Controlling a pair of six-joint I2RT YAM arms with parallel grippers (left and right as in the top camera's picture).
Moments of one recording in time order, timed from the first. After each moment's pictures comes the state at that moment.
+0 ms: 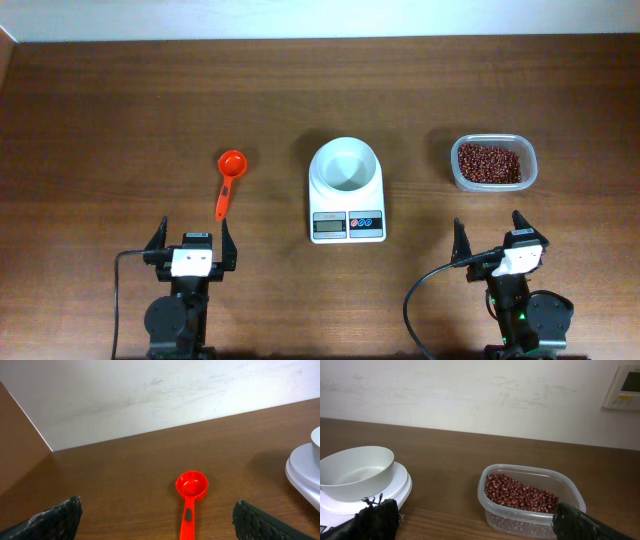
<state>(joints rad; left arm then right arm) 0.03 0.01 0.01 -0.08 -0.04 0.24 -0.05 0.01 0.01 -0.06 -0.17 -0.05</state>
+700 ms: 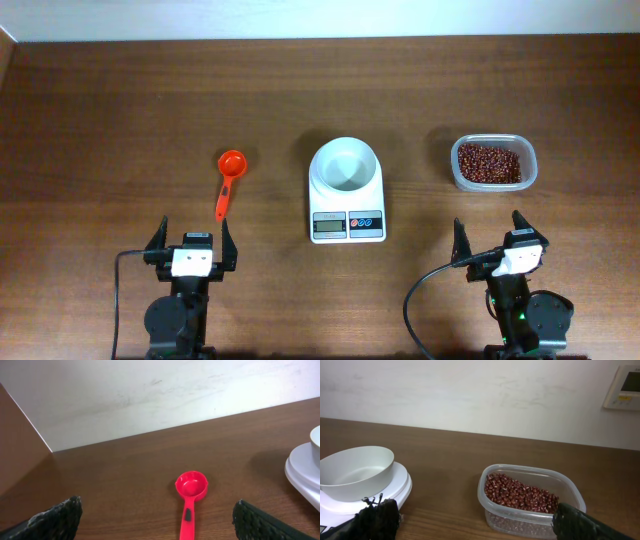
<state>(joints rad) 0.03 0.01 0.01 -0.08 -0.03 0.25 -0.05 0.01 0.01 -0.06 -0.17 -0.05</state>
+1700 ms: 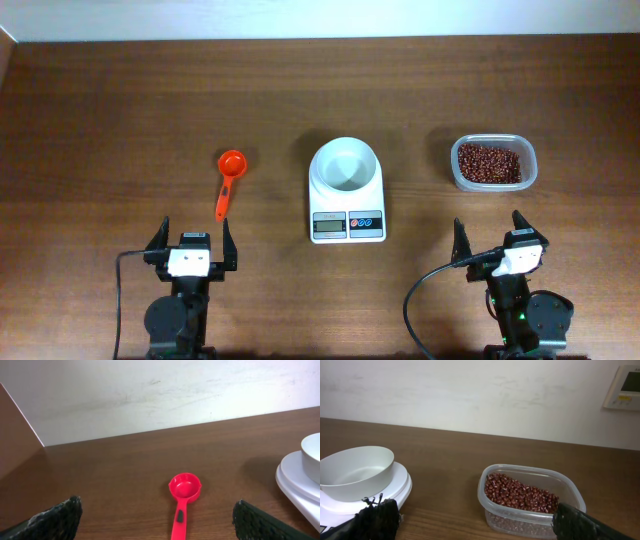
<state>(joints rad) 0.03 0.01 0.01 -0.08 -0.02 0.18 -0.05 0.01 0.01 -0.06 -0.17 -0.05</state>
